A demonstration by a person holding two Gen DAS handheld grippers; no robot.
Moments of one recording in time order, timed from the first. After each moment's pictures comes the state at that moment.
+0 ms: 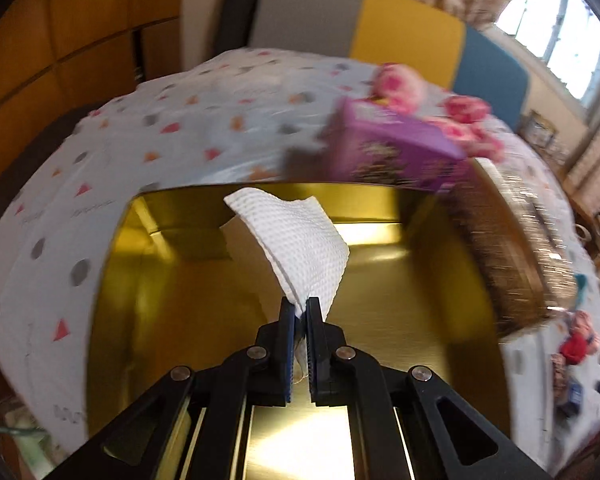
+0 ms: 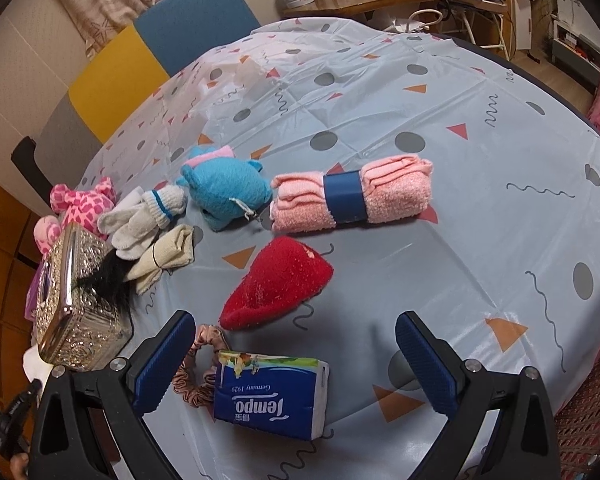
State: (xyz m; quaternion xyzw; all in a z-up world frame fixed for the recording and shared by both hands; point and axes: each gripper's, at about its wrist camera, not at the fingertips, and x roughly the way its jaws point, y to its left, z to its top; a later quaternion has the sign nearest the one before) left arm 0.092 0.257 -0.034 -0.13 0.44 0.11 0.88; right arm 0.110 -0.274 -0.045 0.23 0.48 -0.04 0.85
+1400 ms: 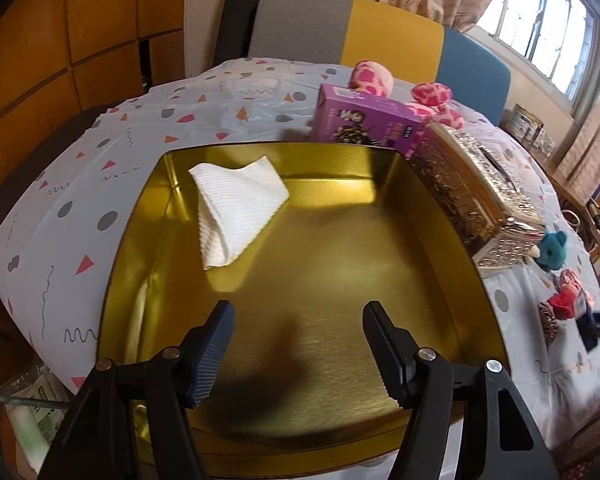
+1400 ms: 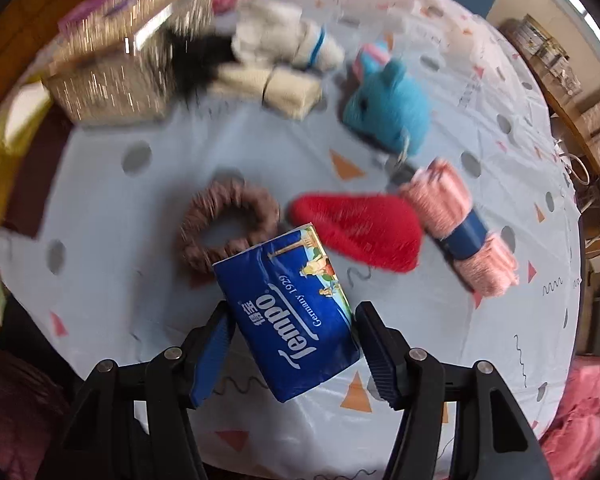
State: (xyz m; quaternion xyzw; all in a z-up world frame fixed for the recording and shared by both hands) left arm 0.006 0.219 -0.032 -0.12 0.42 0.10 0.89; right arm 0.112 -0.178 -0.050 -0.16 0.60 0.15 0.77
